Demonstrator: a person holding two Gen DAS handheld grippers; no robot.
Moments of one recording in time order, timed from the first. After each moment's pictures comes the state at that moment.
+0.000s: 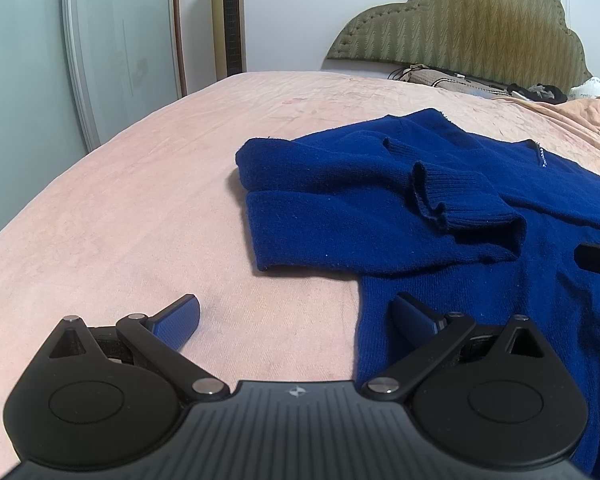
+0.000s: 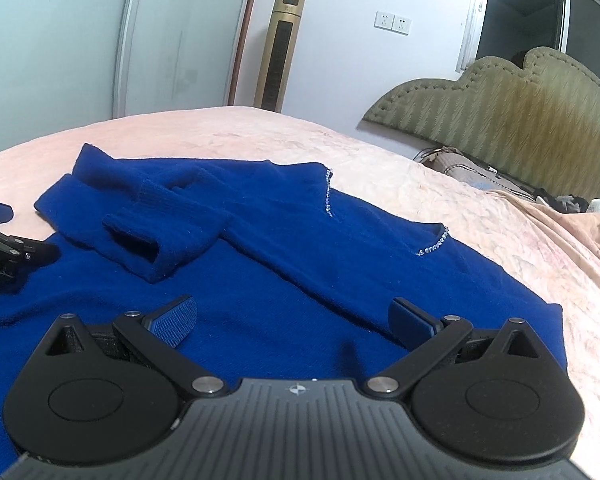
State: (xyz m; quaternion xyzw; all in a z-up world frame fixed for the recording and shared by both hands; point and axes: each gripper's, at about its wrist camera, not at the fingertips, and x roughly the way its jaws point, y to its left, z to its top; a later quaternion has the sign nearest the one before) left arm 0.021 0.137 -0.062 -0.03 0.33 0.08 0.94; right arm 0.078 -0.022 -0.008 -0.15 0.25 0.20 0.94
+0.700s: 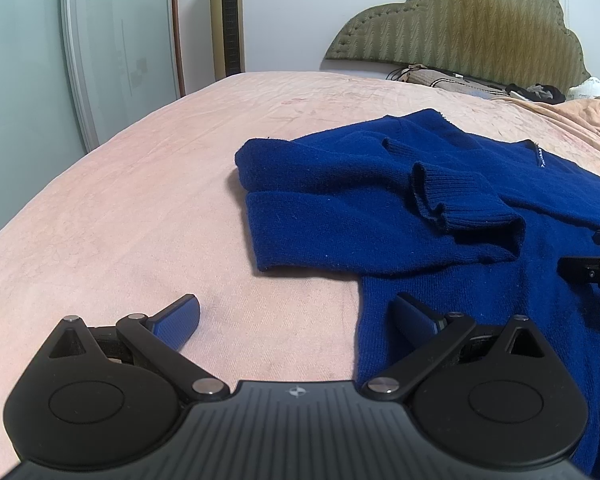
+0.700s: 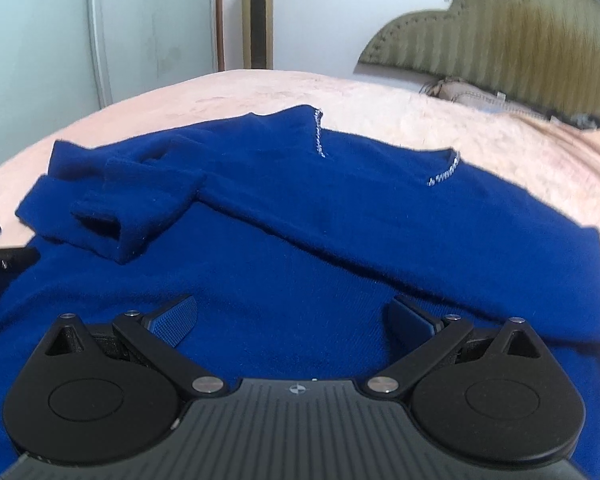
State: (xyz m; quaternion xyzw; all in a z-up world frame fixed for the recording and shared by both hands) left arm 0.021 0.137 -0.062 -0.03 0.33 0.08 0.94; right arm 0.112 -0.041 -0.032 -0.07 0.33 0.20 0.92
